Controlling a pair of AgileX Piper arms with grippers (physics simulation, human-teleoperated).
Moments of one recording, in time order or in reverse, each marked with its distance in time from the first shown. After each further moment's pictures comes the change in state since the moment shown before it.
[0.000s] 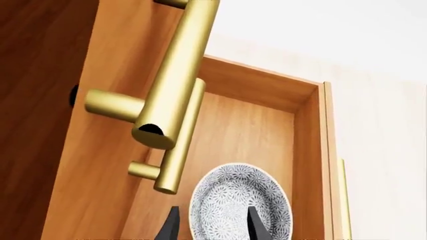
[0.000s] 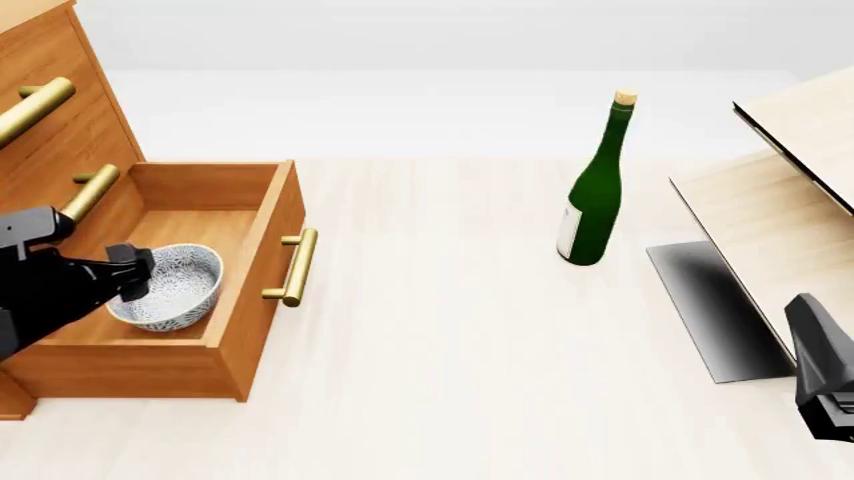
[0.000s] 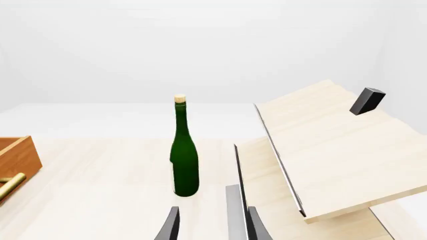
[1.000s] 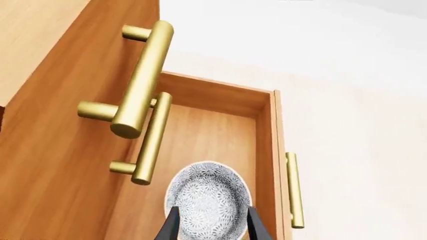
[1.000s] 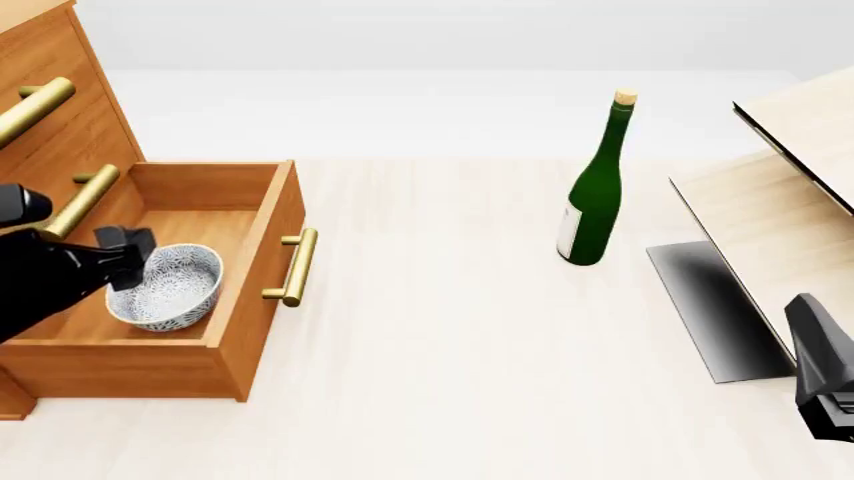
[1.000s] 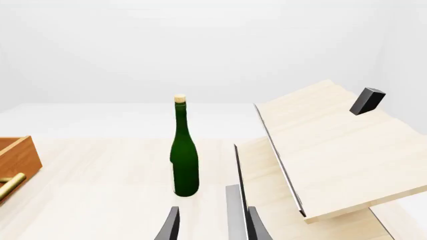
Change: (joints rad) left arm -0.095 -0.264 -0.010 0.193 -0.021; right arm 0.000 0.000 0.000 0.000 0.000
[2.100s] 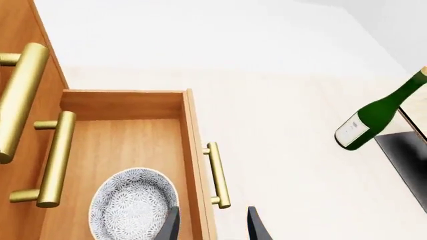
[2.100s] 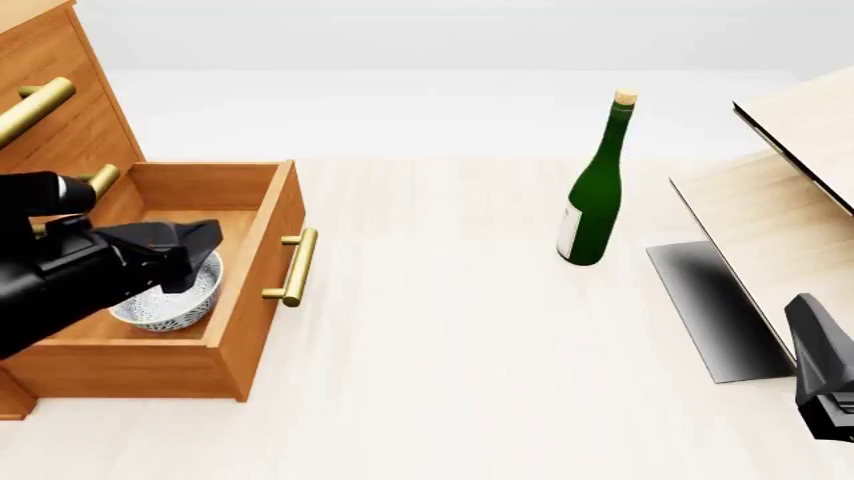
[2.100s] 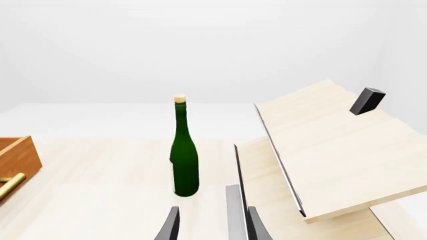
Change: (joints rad) left arm -0.294 -0.122 -0.038 0.094 -0.040; right arm 0.000 0.000 0.000 0.000 0.000
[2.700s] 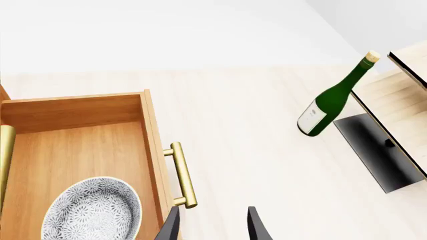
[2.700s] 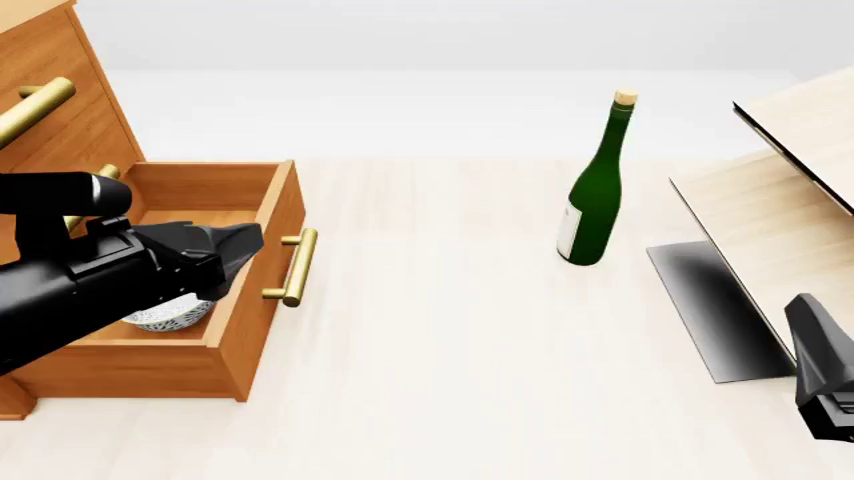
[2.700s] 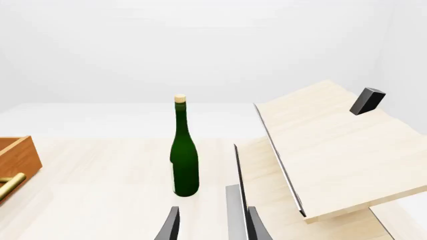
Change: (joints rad) left arm -0.145 0.018 -0.020 -0.013 -0.030; right arm 0.000 0.000 0.000 0.000 0.000
